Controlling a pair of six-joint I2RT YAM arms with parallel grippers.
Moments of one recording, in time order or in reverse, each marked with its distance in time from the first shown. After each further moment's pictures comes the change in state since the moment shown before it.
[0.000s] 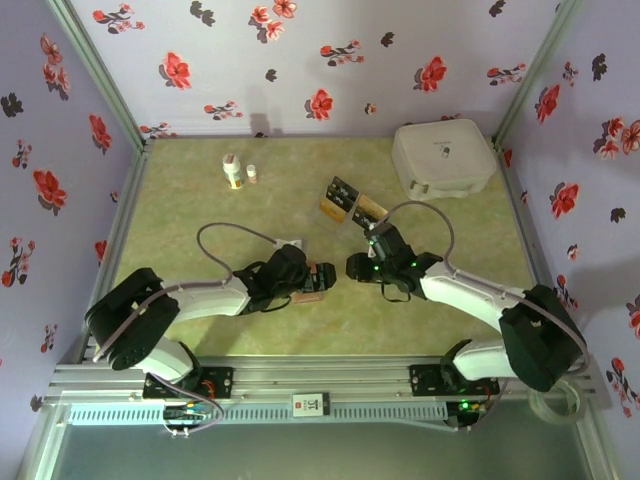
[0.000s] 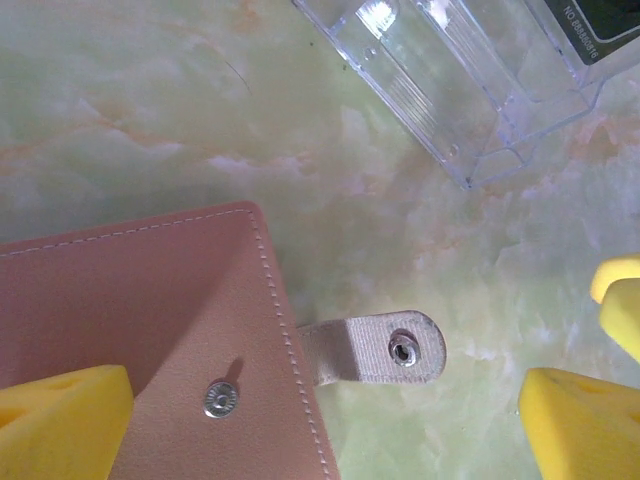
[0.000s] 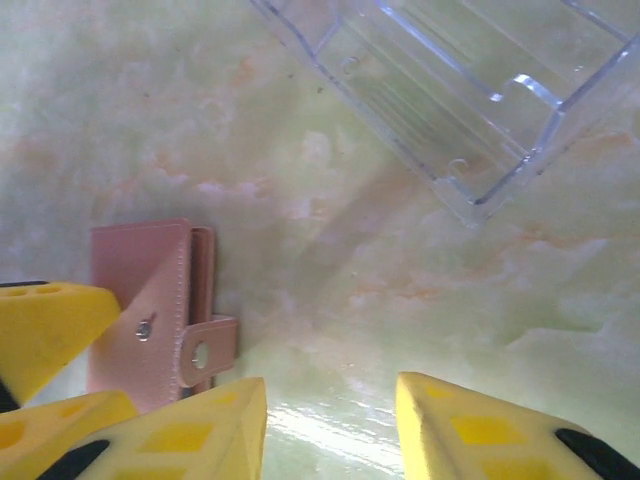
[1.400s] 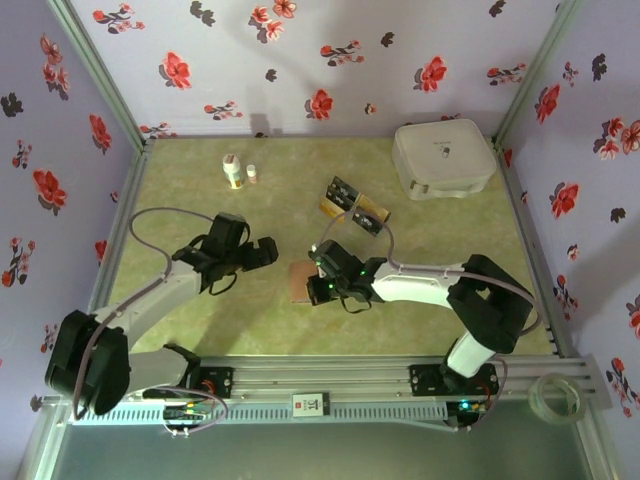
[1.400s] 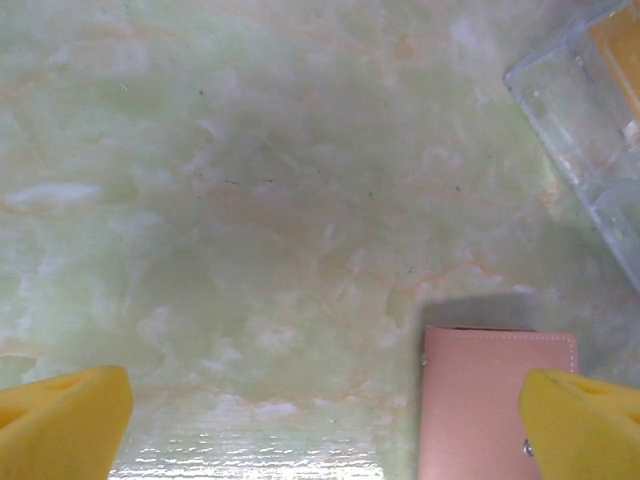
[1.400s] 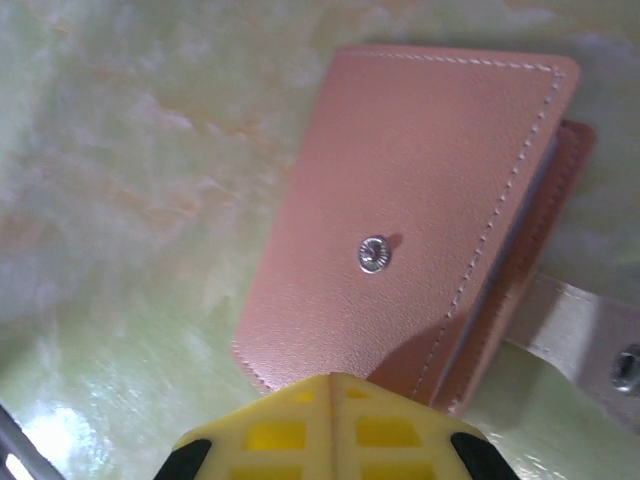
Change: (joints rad) left arm 0.419 -0.264 0.076 -0.525 0.051 0.222; right arm 0.290 0.310 0.166 0.064 0.003 -0.043
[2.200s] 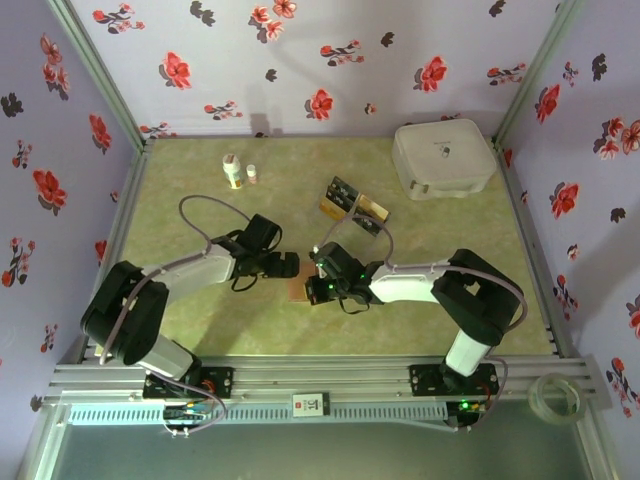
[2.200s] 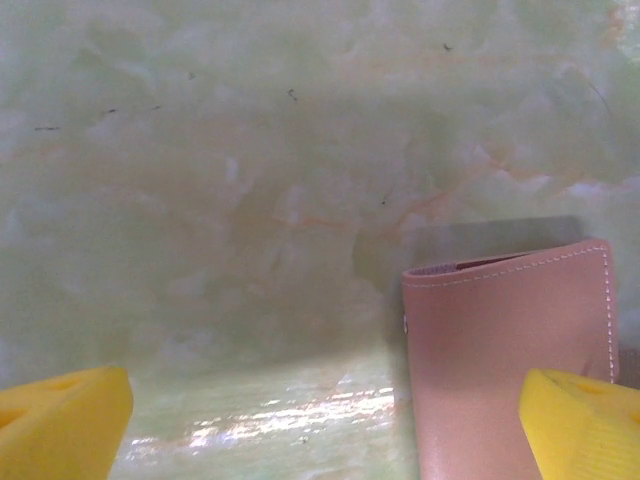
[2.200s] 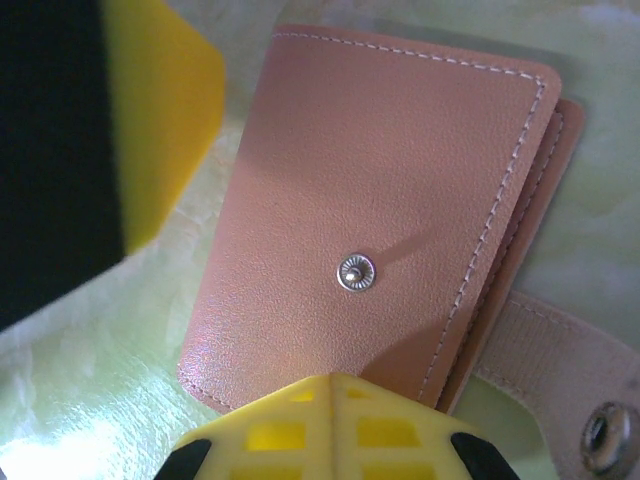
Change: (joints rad) left arm -0.136 0.290 0.101 0.014 0.002 0.139; right arm -0.021 0.067 -0.049 0.169 -0.045 0.029
